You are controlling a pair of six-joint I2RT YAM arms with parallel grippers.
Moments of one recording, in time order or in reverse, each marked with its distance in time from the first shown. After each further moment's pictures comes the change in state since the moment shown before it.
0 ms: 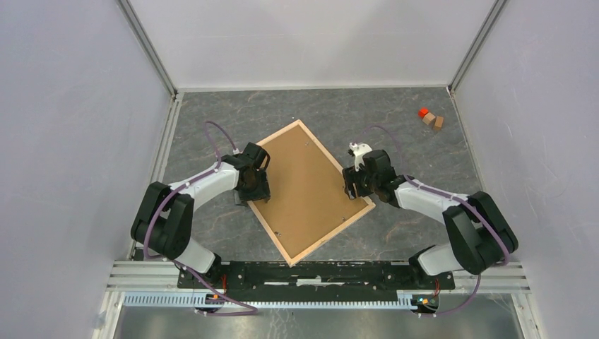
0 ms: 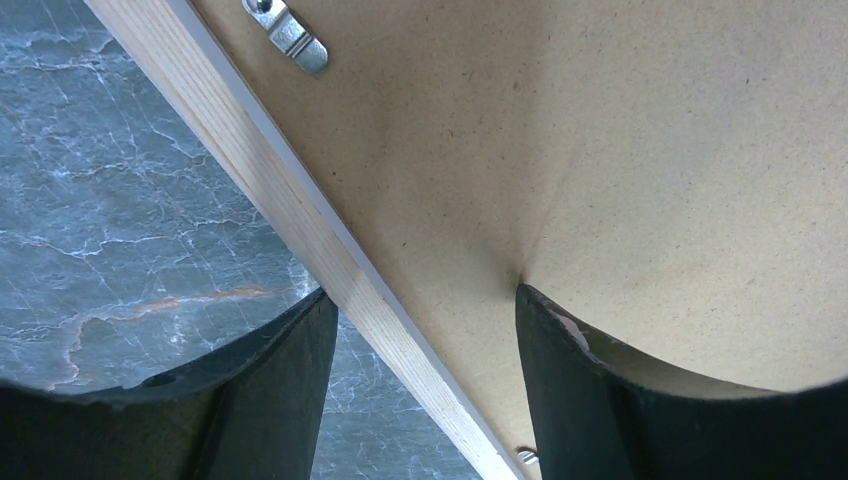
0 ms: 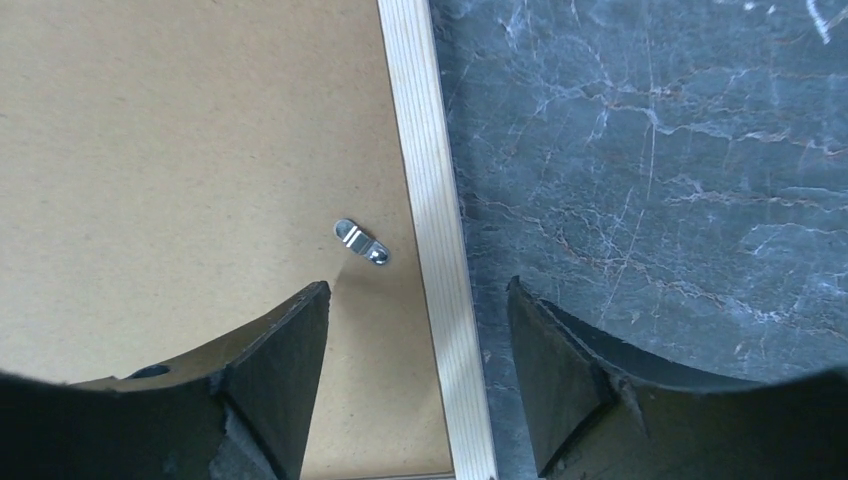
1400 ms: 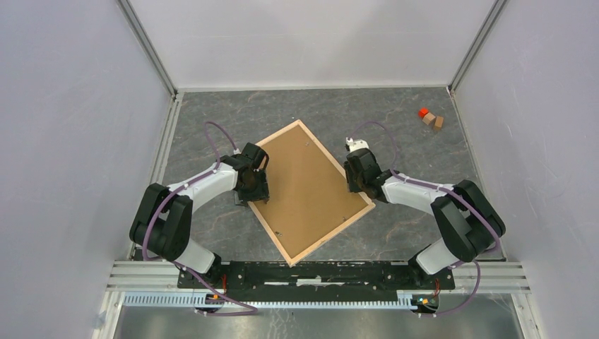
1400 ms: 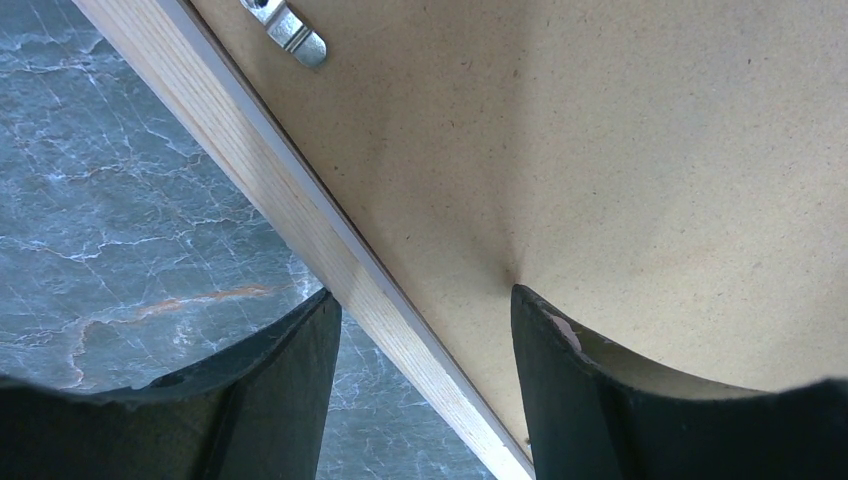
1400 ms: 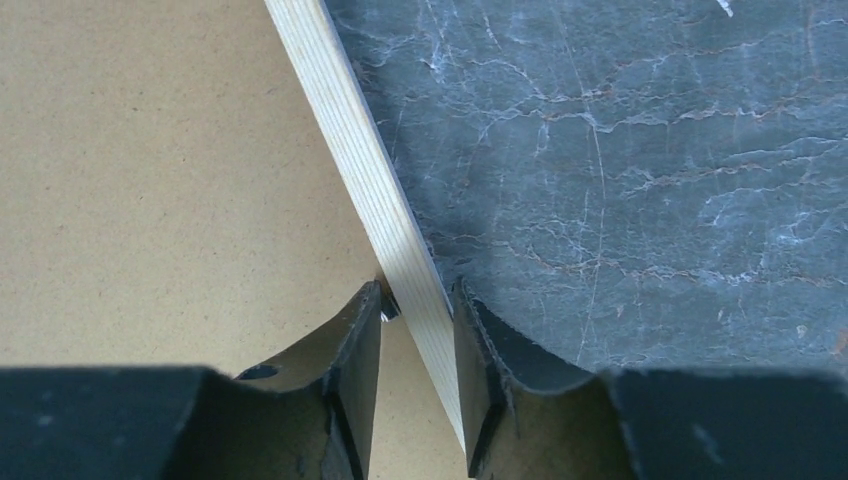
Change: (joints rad) left arm 0.004 -0.011 -0.010 0.003 0.024 0.032; right arm 0.108 0.124 0.098 -0.049 0.277 0.189
